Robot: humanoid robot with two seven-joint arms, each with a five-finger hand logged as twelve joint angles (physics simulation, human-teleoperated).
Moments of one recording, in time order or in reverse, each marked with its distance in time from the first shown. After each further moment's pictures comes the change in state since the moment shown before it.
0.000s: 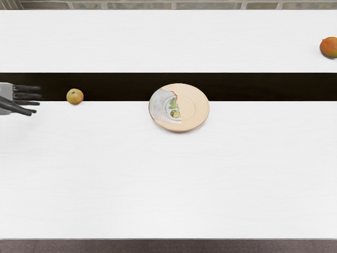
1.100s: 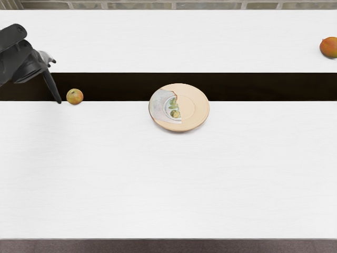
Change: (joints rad) left arm -0.443 -0.534 0.625 0.257 0.662 0.414 0.000; right arm -0.001 0.000 -0.001 -0.001 0.000 0.000 0.000
